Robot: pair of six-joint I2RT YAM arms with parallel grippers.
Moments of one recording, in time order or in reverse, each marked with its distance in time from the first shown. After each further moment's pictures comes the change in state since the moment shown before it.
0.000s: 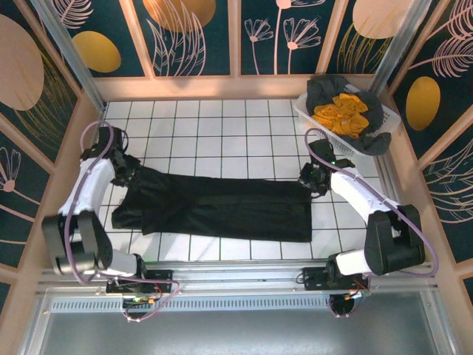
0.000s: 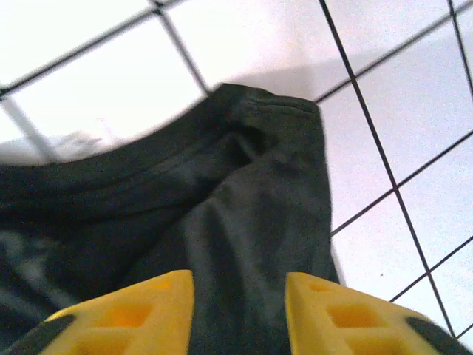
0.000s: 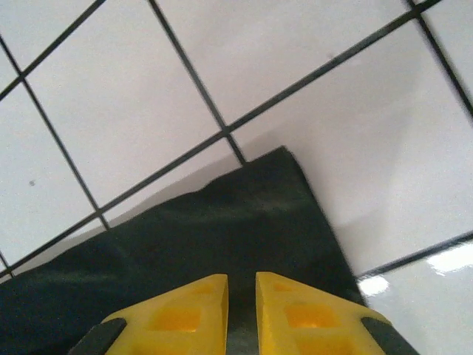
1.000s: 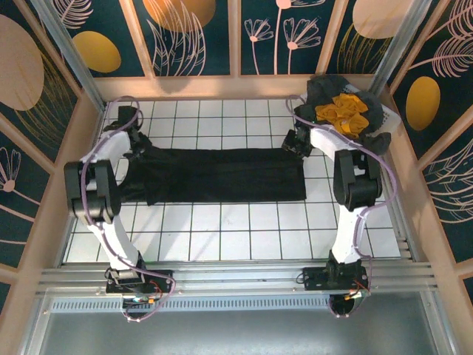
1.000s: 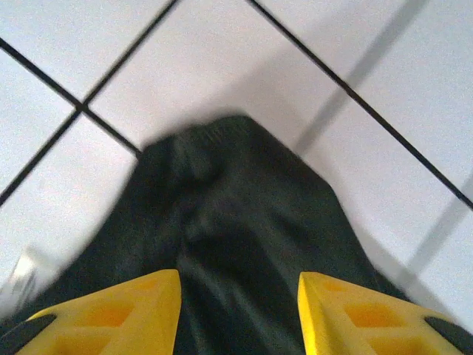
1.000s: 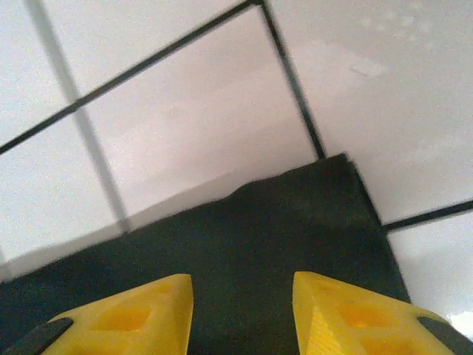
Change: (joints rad) left arm -0.107 0.327 0.239 0.201 -0.145 0.322; right arm -0.034 0.571 0.578 0.049 -0.087 -0.180
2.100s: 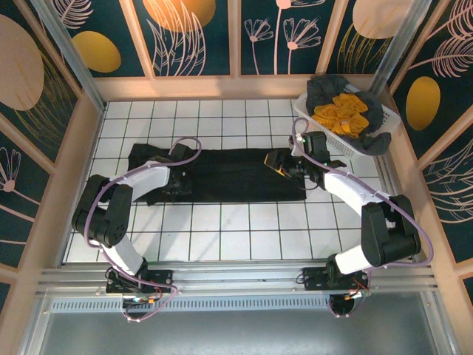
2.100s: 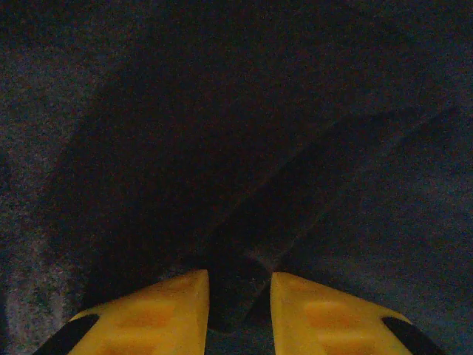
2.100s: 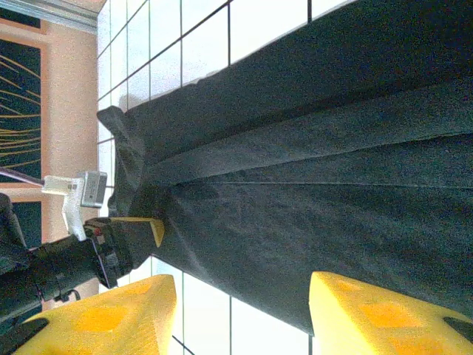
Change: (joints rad) left arm -0.410 -0.113 -0.365 0.010 -0.031 0.228; right arm 0.079 -0.521 -0.599 0.436 -0.502 0.121
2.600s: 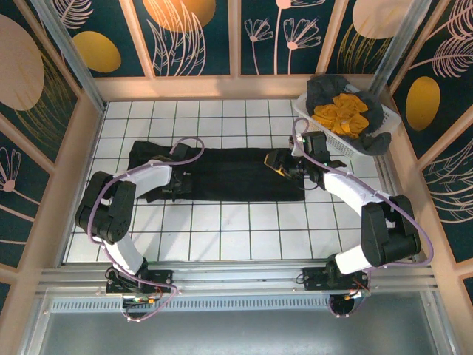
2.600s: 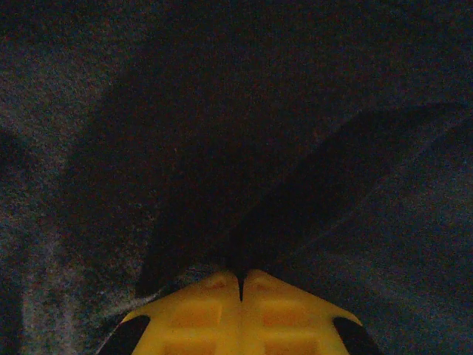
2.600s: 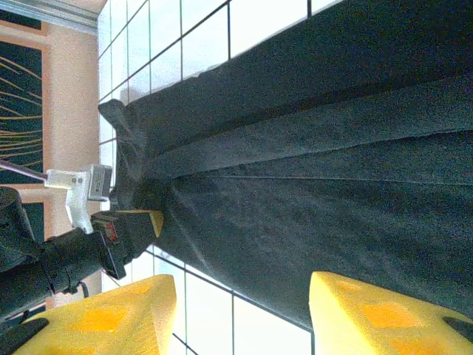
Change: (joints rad) left arm -0.002 0.035 0.027 0.016 -0.066 0.041; right arm 0.000 0.000 0.000 0.000 -0.003 0.006
